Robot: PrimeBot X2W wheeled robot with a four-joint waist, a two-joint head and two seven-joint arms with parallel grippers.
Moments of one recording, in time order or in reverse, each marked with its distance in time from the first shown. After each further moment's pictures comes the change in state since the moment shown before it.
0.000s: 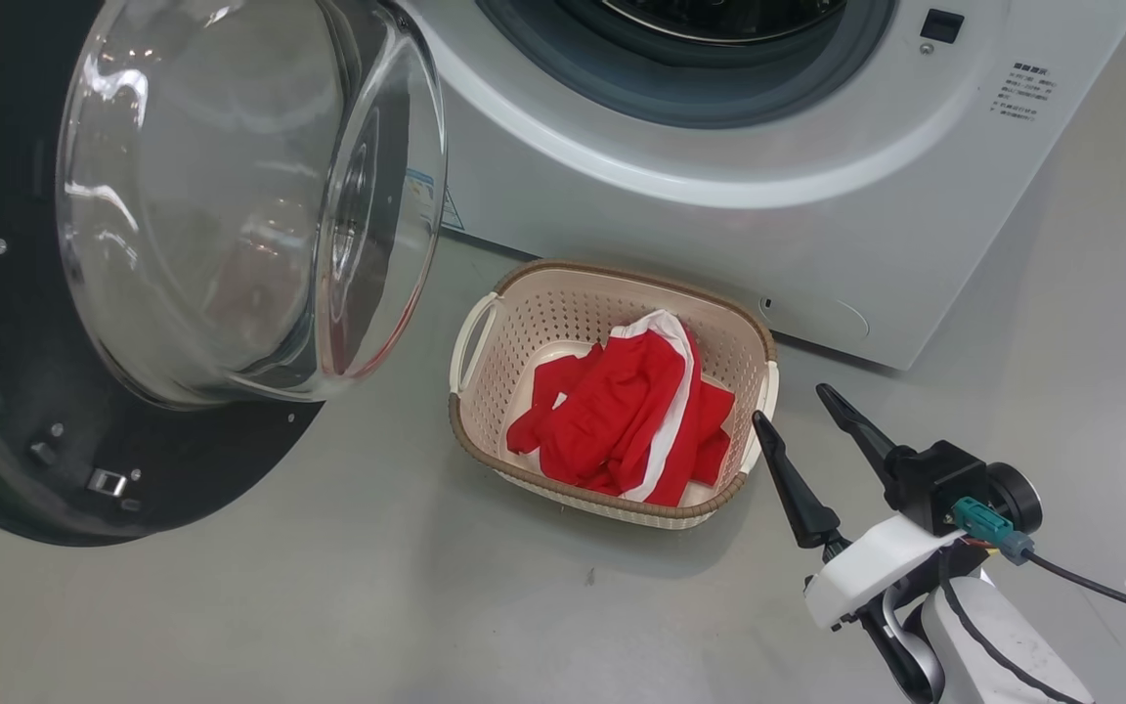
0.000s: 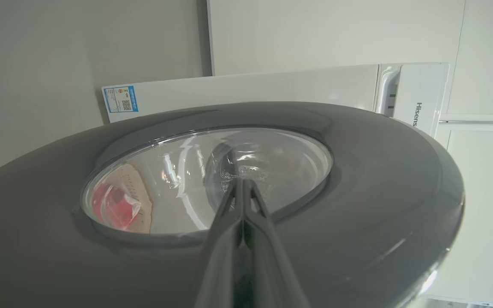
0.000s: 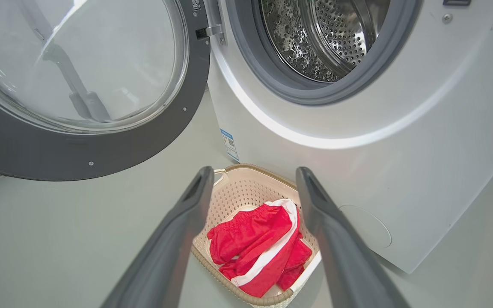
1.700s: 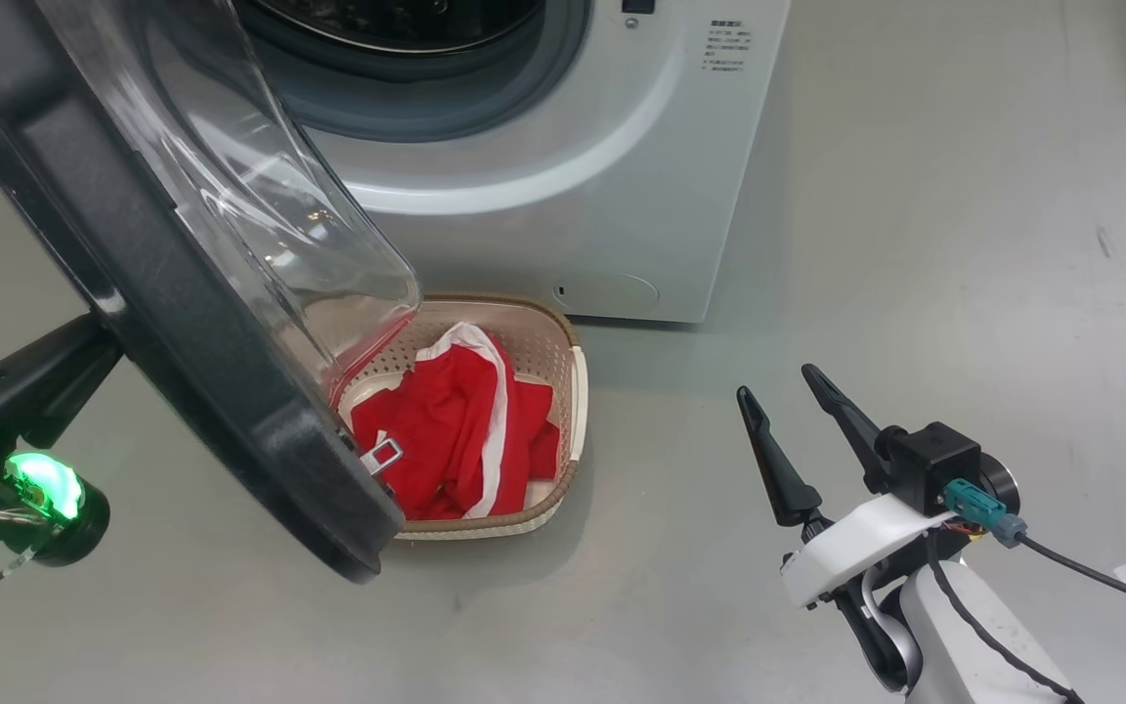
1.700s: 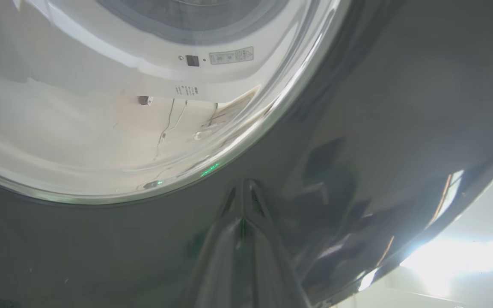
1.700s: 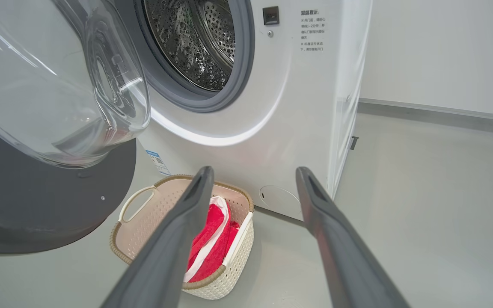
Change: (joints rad) left arm 0.083 -0.118 -0.077 -0.296 -0.192 0.009 0.274; right arm -0.025 0.053 -0.016 0.005 0.041 0.000 0.000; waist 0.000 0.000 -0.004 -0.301
